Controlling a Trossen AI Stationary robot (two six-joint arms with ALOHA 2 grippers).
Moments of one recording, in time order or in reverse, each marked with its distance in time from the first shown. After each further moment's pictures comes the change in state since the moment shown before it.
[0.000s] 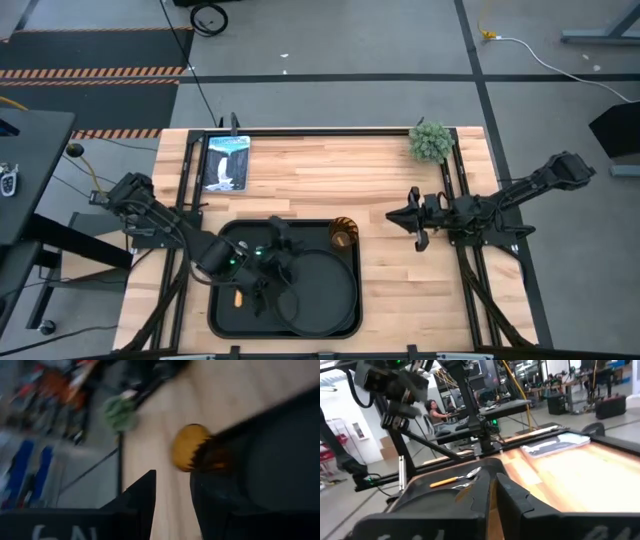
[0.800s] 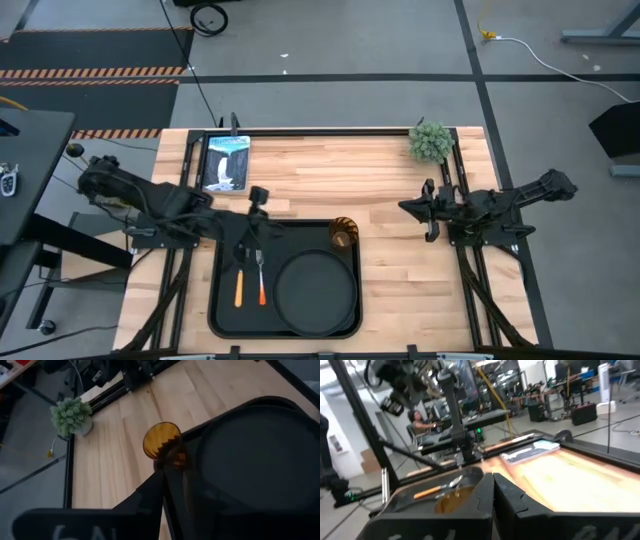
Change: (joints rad) left arm 0.156 -0.355 -0.135 -0.041 0.495 0.053; right arm 0.001 -0.548 0.000 -0.531 0.111 0.003
